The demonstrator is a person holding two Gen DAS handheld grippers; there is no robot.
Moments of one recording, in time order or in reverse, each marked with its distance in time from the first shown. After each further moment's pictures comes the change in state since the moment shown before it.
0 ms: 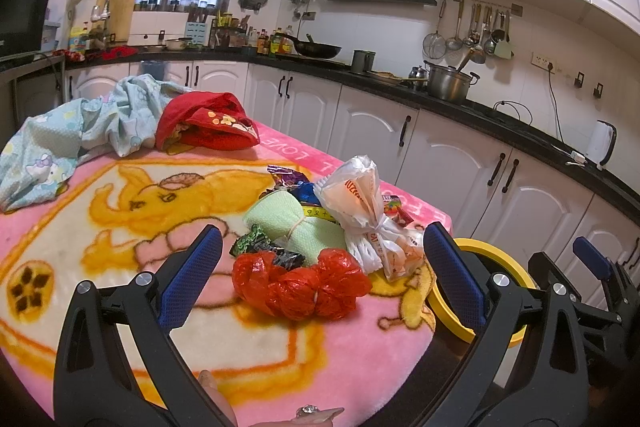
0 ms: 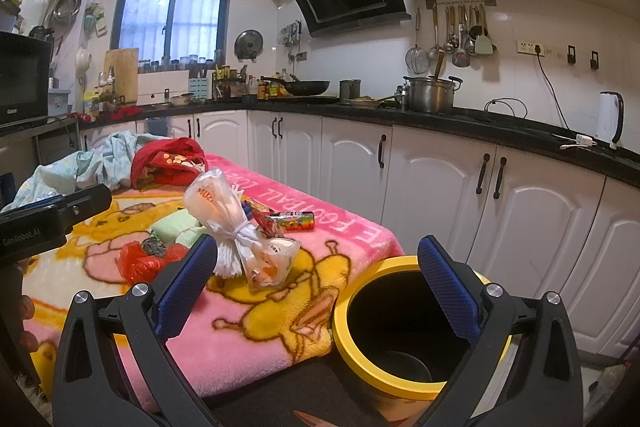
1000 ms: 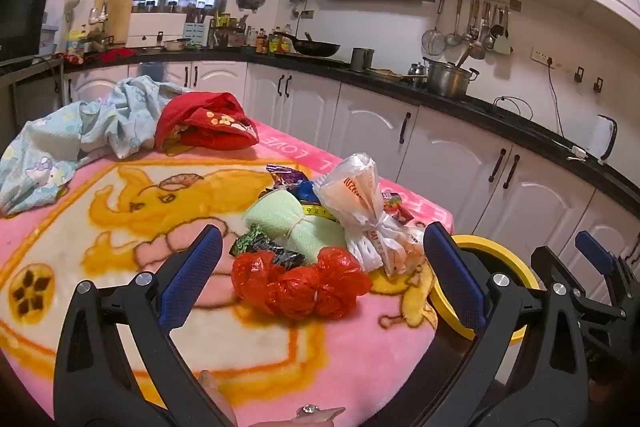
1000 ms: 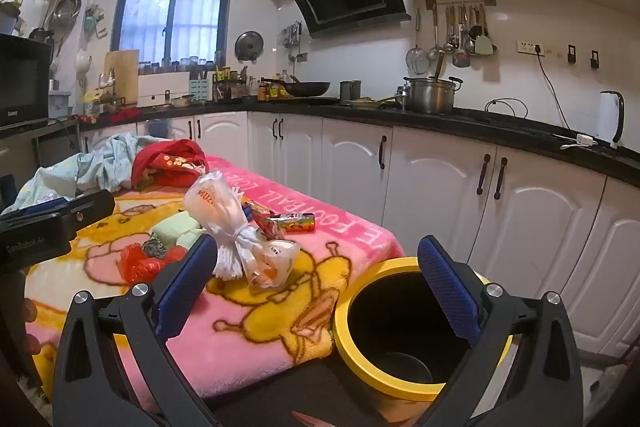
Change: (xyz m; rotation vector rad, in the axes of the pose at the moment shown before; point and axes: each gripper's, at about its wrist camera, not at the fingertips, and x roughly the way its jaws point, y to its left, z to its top) left arm 0.000 0.000 0.000 0.006 0.008 0.005; right arm 0.000 0.000 0.001 0.007 0.005 0.004
